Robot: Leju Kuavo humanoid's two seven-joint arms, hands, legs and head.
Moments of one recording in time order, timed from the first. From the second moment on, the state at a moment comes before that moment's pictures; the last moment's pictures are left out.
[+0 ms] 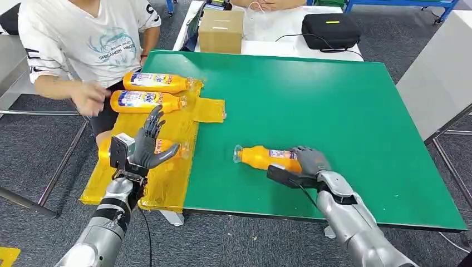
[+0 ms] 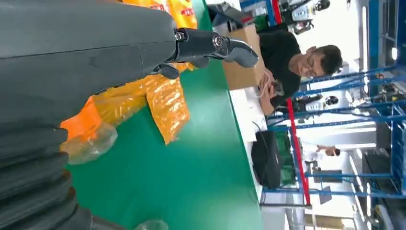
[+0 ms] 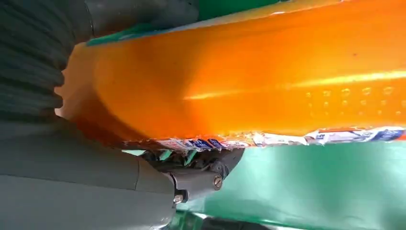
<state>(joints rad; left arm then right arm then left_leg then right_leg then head) -0.46 -0.11 0.03 -0.78 -0.18 -0.20 -0.70 -0.54 -0.12 0.47 -0.72 1.01 -0.02 -0.12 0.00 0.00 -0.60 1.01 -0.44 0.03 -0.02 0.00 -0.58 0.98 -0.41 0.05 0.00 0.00</state>
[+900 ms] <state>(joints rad) -0.48 -0.19 -0.05 -0.77 -0.10 -0.14 -0.57 -0.35 0.21 0.42 -0.91 0.56 -0.56 -0.38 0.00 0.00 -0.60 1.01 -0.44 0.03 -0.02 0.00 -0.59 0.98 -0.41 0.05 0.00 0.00</state>
